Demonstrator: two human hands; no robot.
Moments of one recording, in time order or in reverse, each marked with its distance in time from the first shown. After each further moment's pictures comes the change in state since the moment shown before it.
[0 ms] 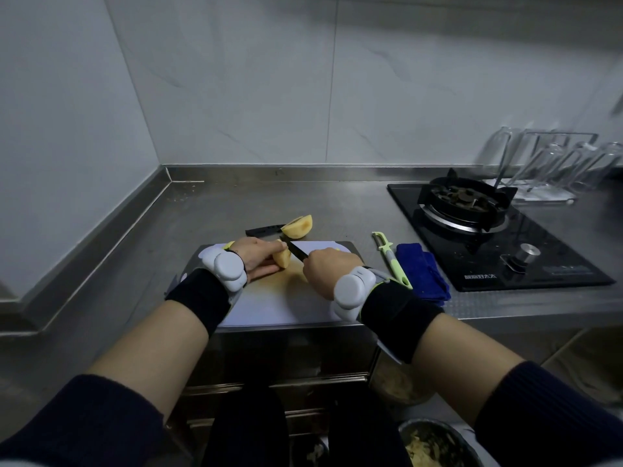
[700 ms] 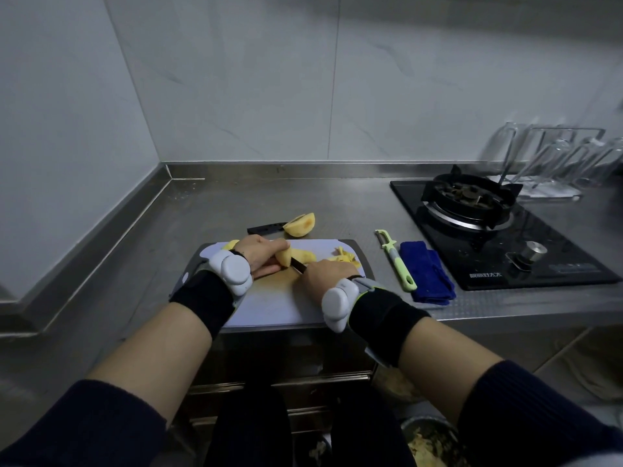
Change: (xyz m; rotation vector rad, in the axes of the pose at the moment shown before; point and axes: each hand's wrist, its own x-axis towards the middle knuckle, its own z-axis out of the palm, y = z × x) left_hand 0.001 0.001 0.003 0.079 0.056 -0.015; right_hand 0.007 -0.010 0.021 -0.076 -0.106 0.015
